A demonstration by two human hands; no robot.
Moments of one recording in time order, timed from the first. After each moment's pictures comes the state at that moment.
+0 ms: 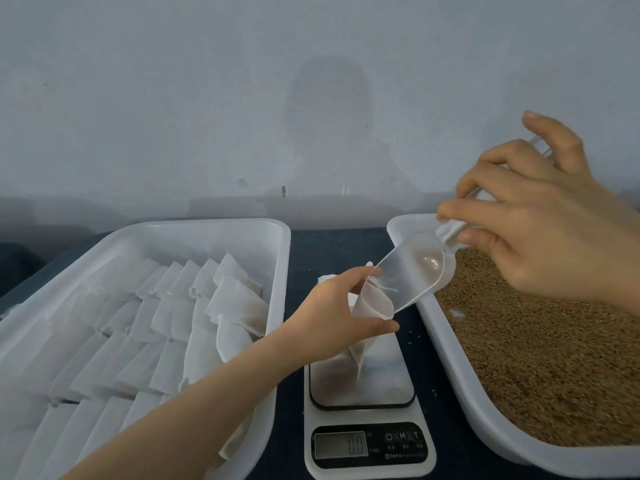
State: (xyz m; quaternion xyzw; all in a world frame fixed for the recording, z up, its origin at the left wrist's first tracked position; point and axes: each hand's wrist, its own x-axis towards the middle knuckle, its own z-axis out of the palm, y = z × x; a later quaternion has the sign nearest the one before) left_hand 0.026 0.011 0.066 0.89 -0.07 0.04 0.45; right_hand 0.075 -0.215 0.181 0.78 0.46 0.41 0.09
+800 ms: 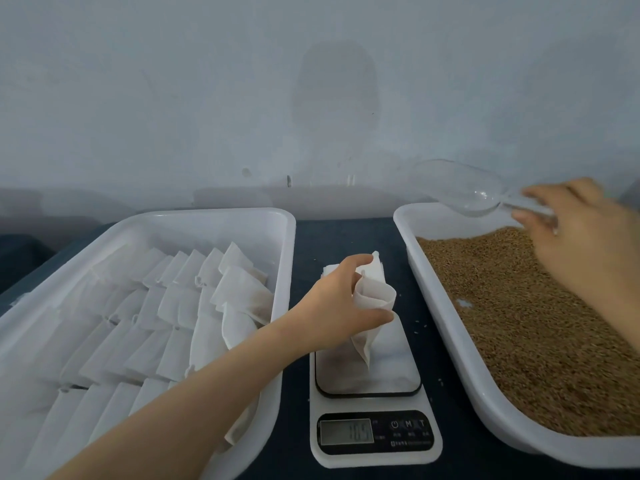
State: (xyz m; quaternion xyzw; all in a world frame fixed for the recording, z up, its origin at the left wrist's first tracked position) left_hand 0.027 0.012 0.064 0.89 -0.02 -0.01 0.46; right_hand 0.125 -0.261 0.115 0.91 0.16 0.36 -0.11
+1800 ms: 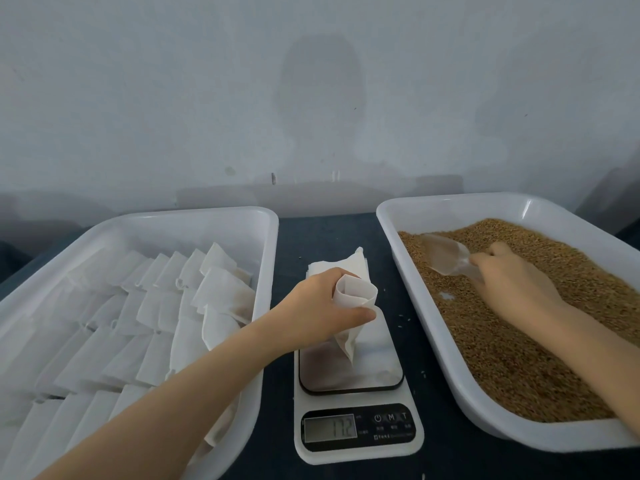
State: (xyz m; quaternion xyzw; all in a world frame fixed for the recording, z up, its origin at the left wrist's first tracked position) left_hand 0.022 0.009 0.070 0.91 -0.02 -0.04 0.42; right_hand 0.122 -0.245 0.060 0.99 0.10 0.08 0.02
